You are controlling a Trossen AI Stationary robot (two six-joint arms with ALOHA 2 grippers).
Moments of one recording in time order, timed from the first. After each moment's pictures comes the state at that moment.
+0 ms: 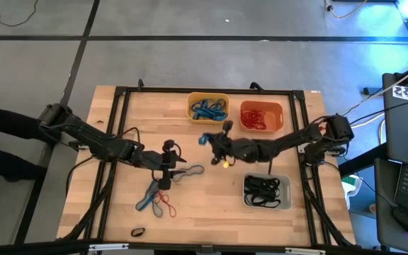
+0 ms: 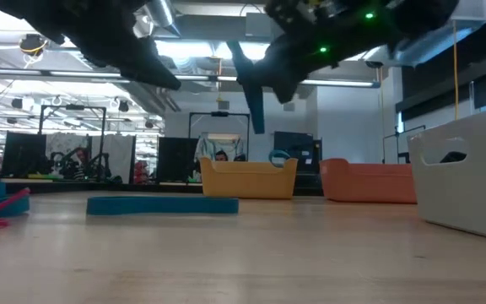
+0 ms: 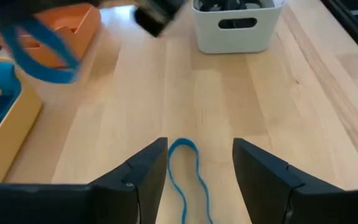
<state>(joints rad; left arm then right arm) -0.33 1.26 0.65 0.01 -0.34 -0.10 0.14 1.69 0.87 0.63 0.62 -0.58</state>
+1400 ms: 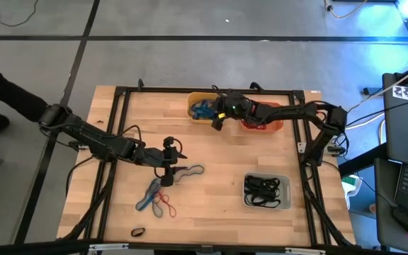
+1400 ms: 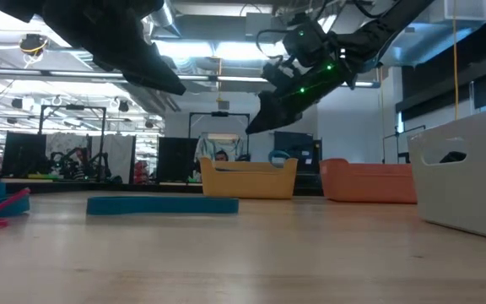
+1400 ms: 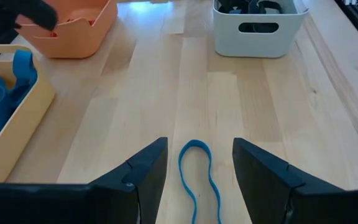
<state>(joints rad) -0.29 1.27 0.65 0.01 -0.35 -0.15 -0.35 1.72 1.02 0.23 0.12 -0.15</state>
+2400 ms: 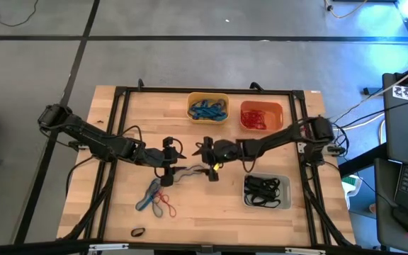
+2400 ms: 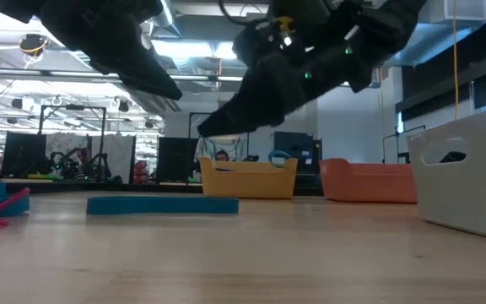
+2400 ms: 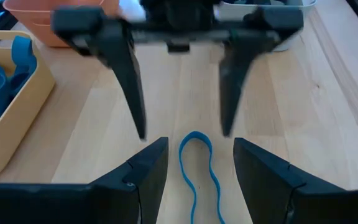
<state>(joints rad) -0.29 1.27 0.65 -0.02 -0.35 -0.18 0.09 1.89 1.02 0.40 -0.04 -0.11</state>
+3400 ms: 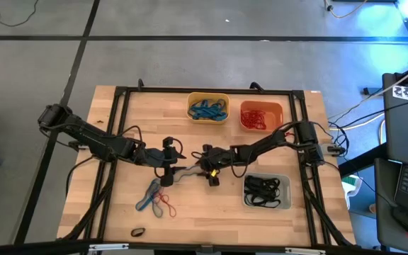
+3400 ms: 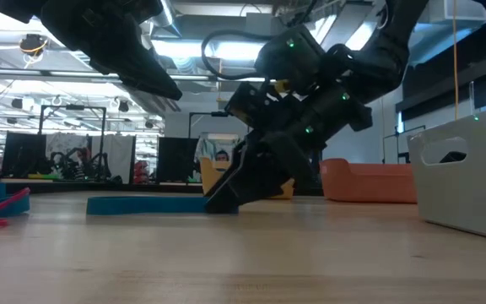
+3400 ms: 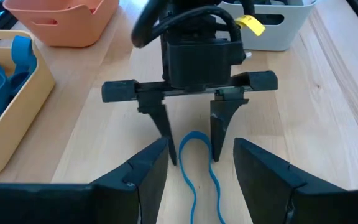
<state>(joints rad) -0.29 1.27 0.65 -0.02 -0.35 -0.19 0.09 2.07 1.02 0.42 -0.05 -0.13</state>
